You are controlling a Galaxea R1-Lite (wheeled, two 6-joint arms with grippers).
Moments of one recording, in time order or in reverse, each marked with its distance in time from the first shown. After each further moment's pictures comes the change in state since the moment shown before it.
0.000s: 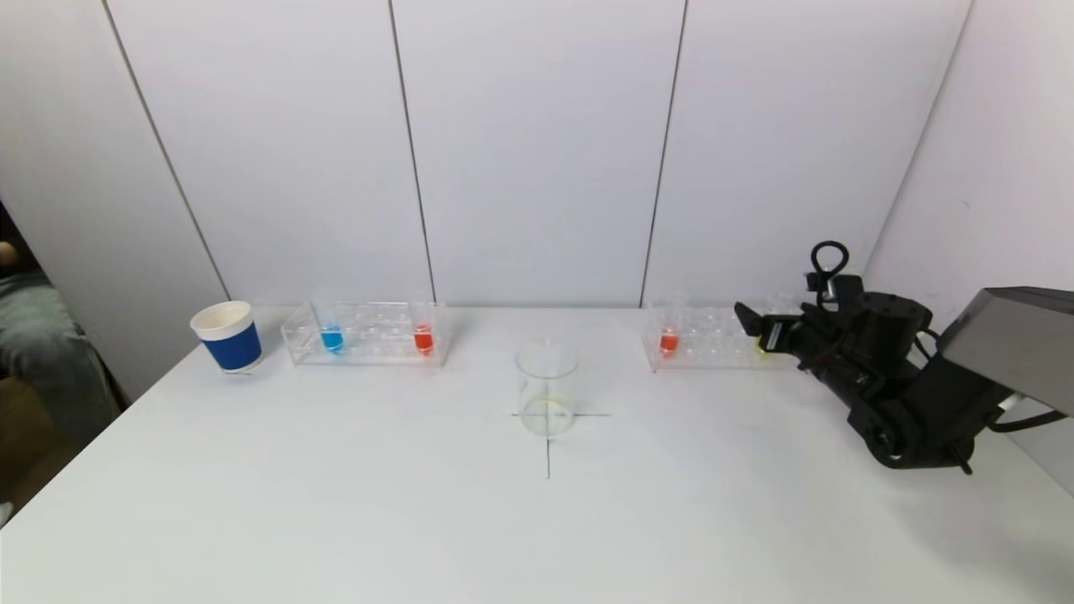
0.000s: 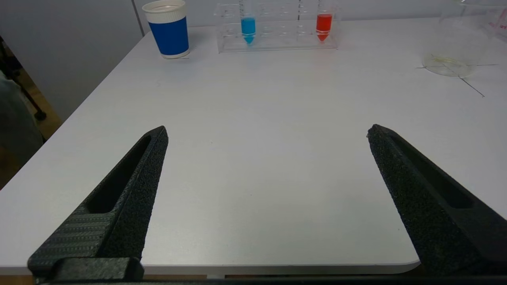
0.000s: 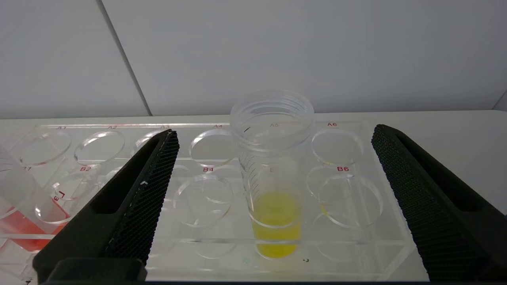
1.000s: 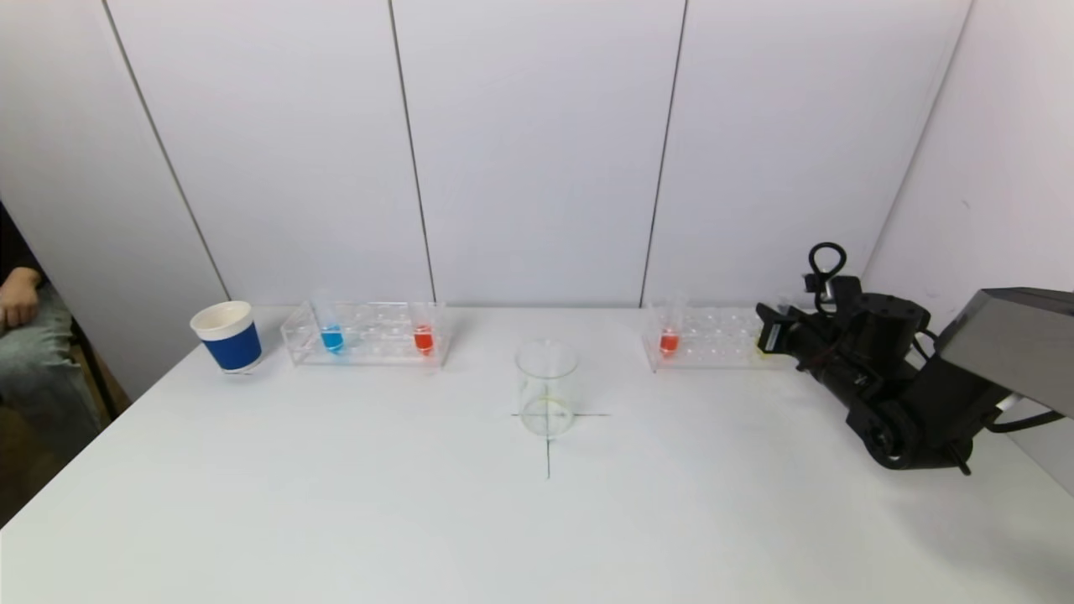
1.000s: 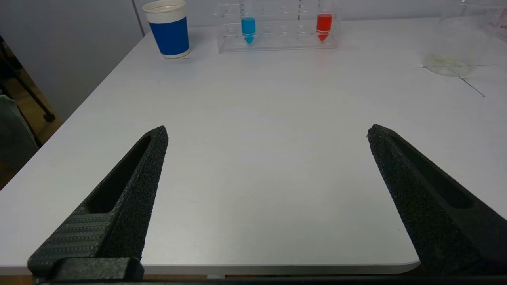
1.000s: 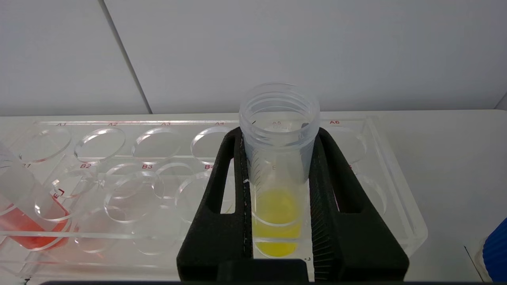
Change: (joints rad) left arm 0.000 0.000 0.000 0.000 0.000 0.000; right arm 0.003 0.003 0.001 -0.001 -0.001 -0.005
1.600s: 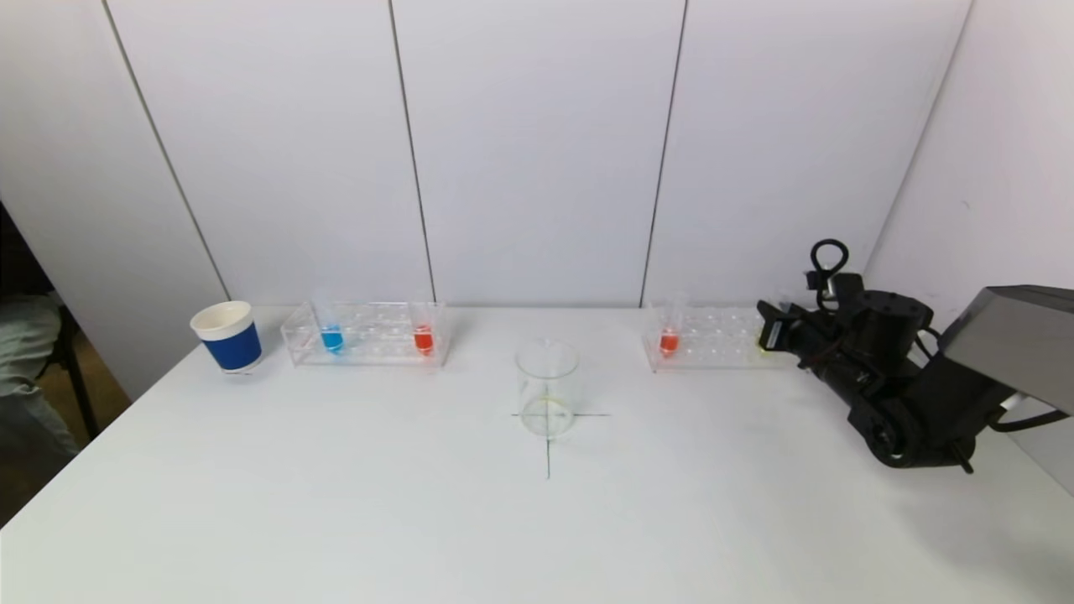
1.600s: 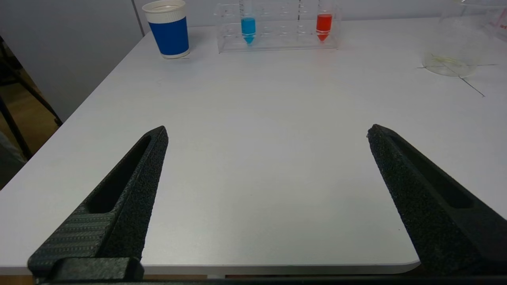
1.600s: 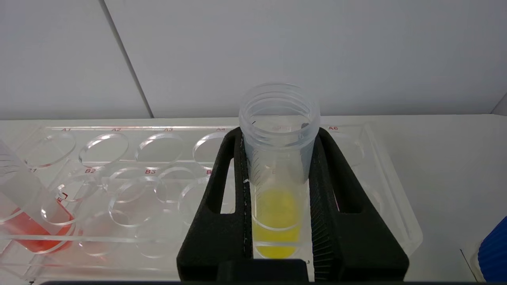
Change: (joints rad) left arm 0.000 0.000 0.000 0.000 0.000 0.000; right arm 0.000 -0.012 0.001 0.002 0.000 -0.001
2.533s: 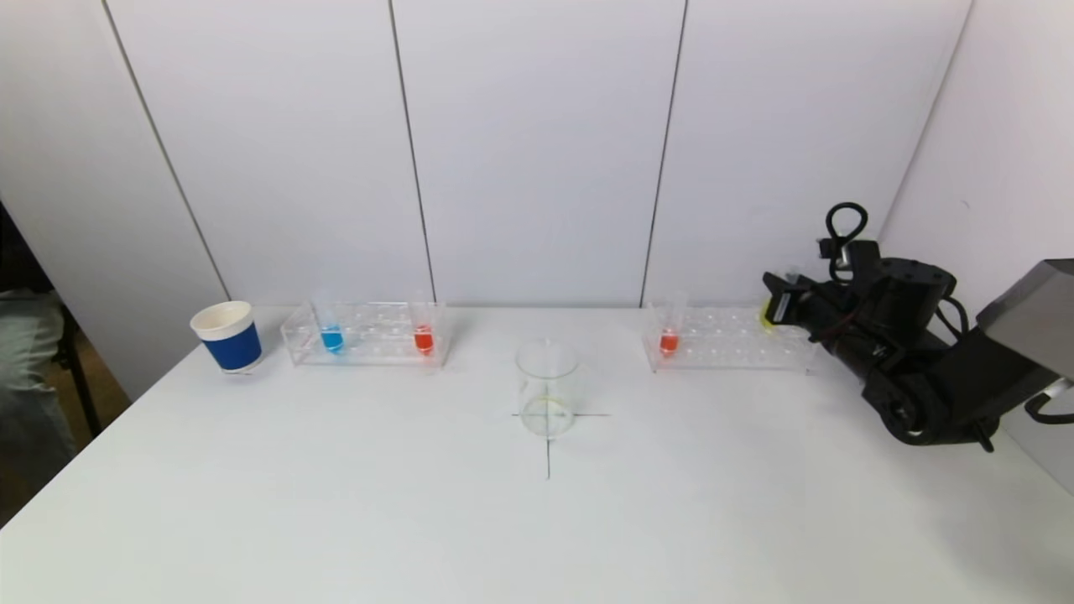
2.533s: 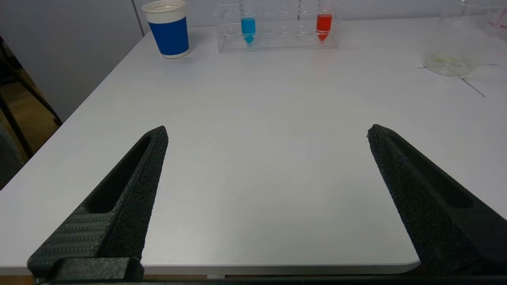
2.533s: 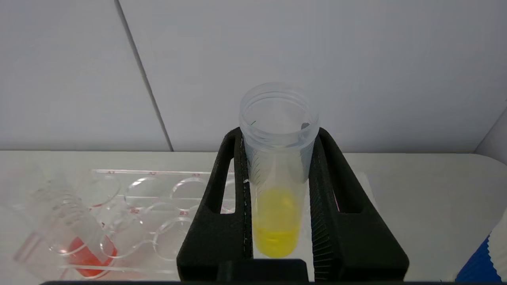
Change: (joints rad) left arm 0.000 0.000 0.000 0.000 0.000 0.000; right arm 0.012 -0.116 -0.023 0.088 0.001 -0.003
